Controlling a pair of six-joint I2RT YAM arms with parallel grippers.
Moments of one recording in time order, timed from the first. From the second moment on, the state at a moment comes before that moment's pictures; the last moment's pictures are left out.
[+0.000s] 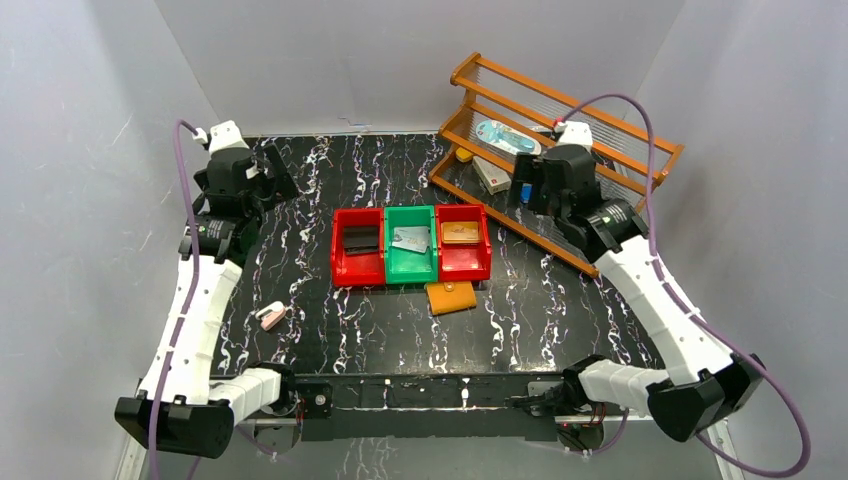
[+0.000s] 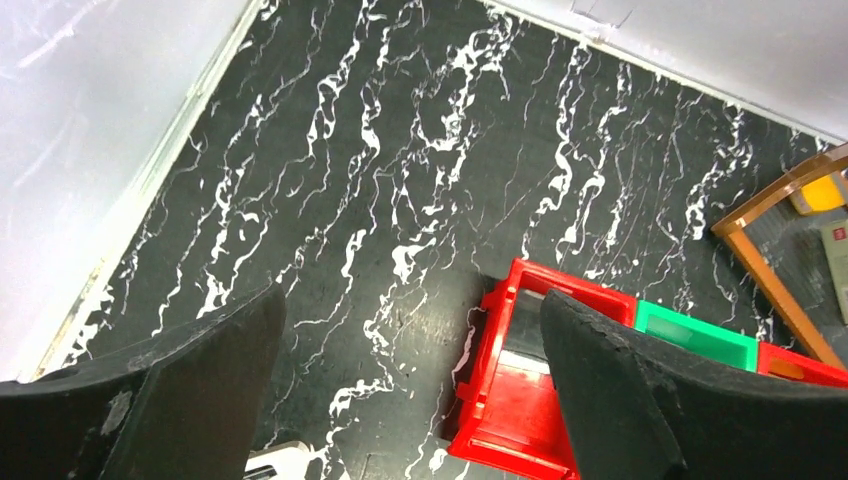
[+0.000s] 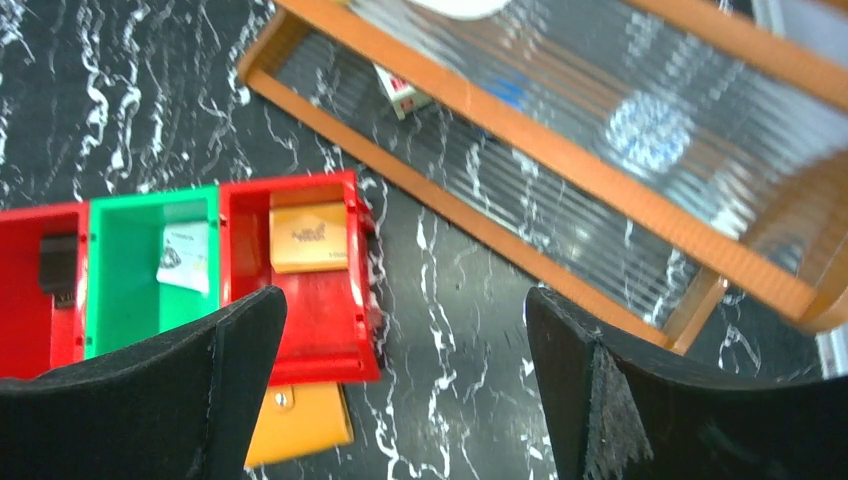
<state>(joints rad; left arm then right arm) -0.13 1.10 1.31 -0.68 -0.38 -0.32 0.52 1.19 1.36 -0.71 0.41 0.35</state>
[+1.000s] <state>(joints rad) -0.07 1.01 0.86 -0.48 0.15 -0.55 0.38 1.17 0.91 -0.65 -0.19 0.56</state>
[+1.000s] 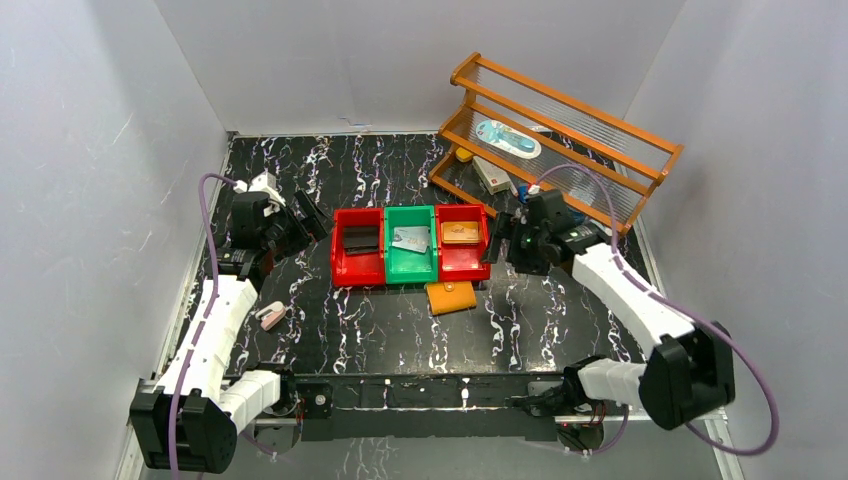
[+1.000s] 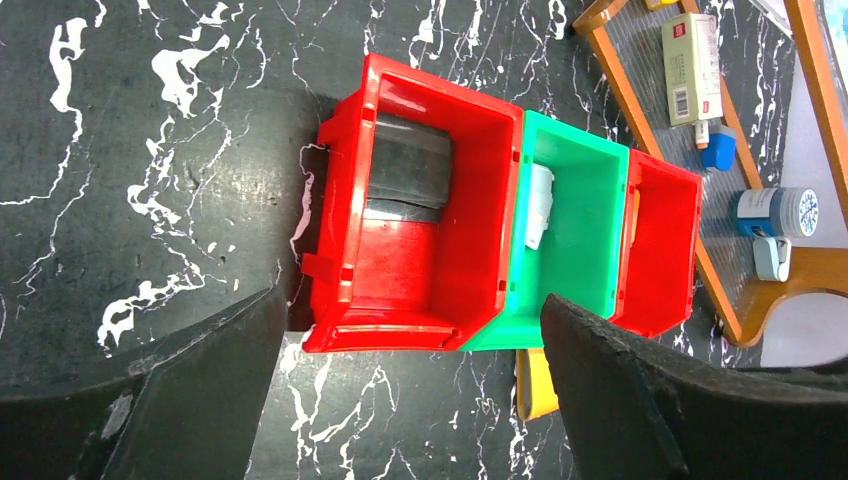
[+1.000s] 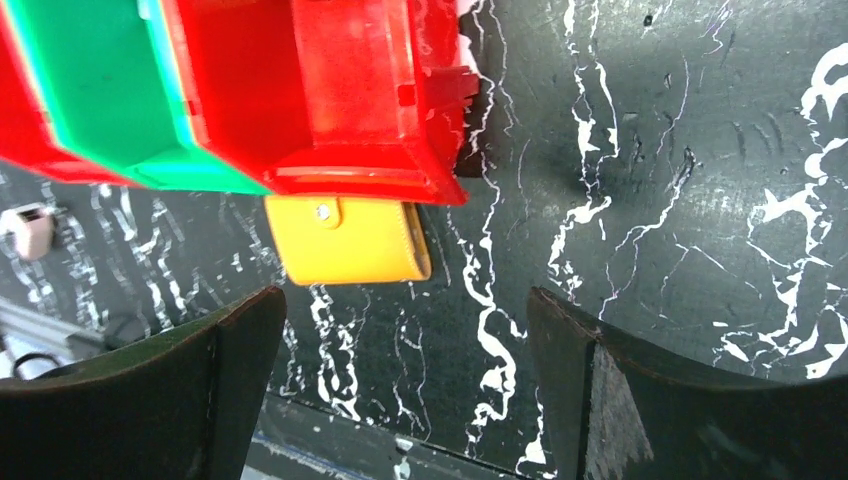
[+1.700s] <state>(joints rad) -0.07 0.97 0.84 -0.49 0.15 -0.54 0.49 1.63 1.11 -0.48 -0.13 0.64</state>
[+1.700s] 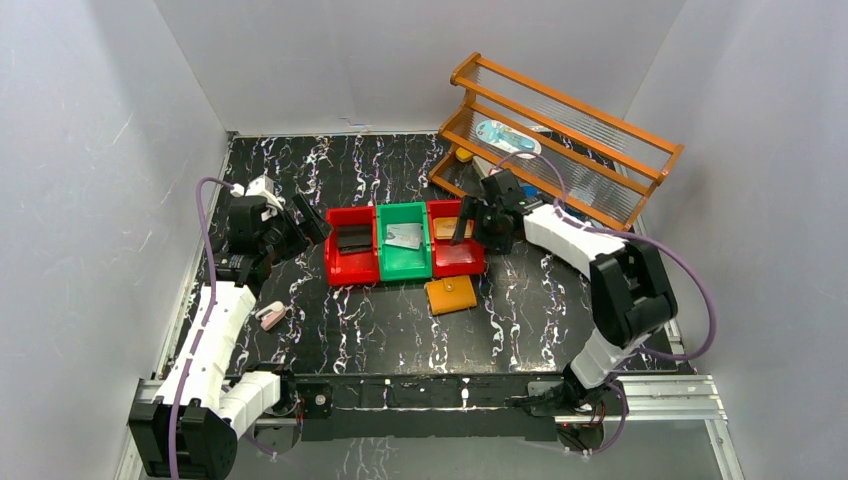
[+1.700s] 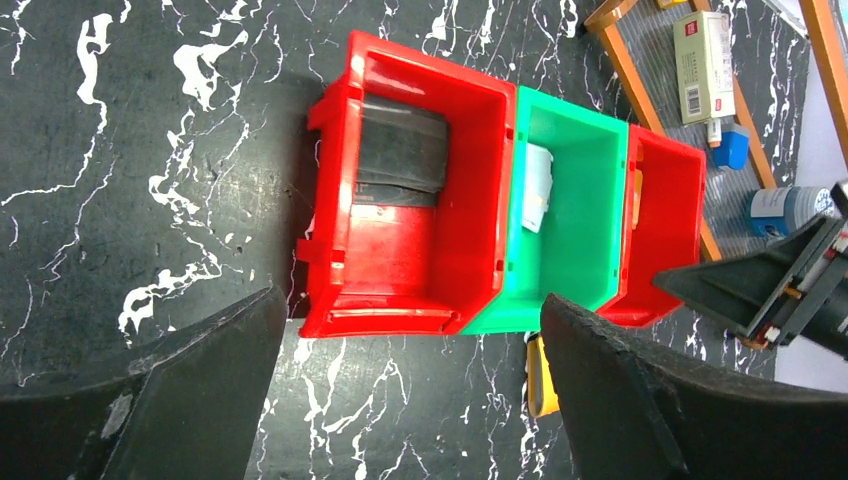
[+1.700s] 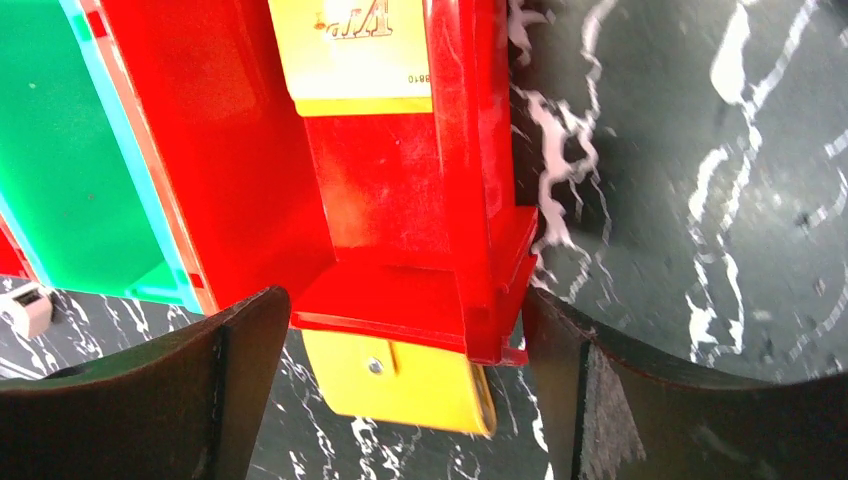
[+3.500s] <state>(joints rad) -0.07 1.08 0.77 -0.39 0.54 -0.57 0.96 1.54 1.04 -0.48 -0.18 0.67</state>
